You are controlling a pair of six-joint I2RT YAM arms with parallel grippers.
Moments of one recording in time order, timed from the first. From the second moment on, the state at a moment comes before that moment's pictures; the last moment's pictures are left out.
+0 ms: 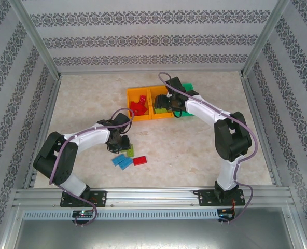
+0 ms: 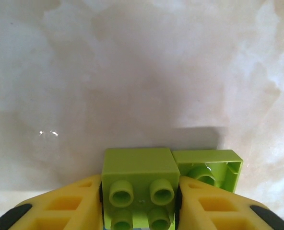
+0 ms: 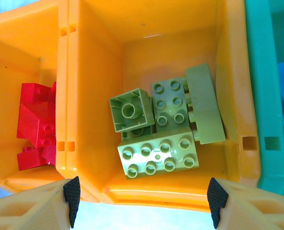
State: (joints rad) left arm -0.50 1.58 0.88 -0.68 0.07 -0.74; right arm 0.47 1.89 1.45 -0.48 -0.07 0.53
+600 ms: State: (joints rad) left arm -0.50 1.54 0.88 -0.73 0.00 -0.74; right arm 0.47 1.86 1.41 -0.48 -0.07 0.52
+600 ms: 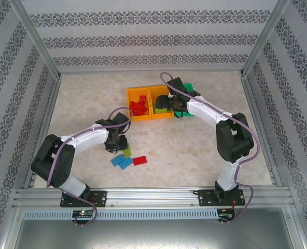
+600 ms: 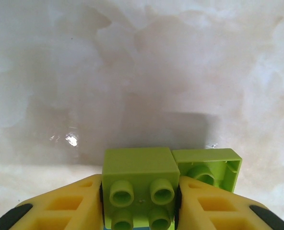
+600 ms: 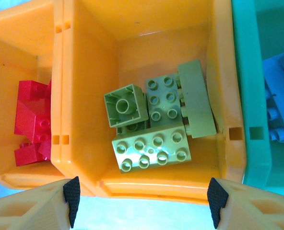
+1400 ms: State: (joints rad) left arm -0.50 1.76 1.07 -0.65 0.05 -0.72; right arm 0.60 1.80 1.20 -0.43 -0.08 0.53
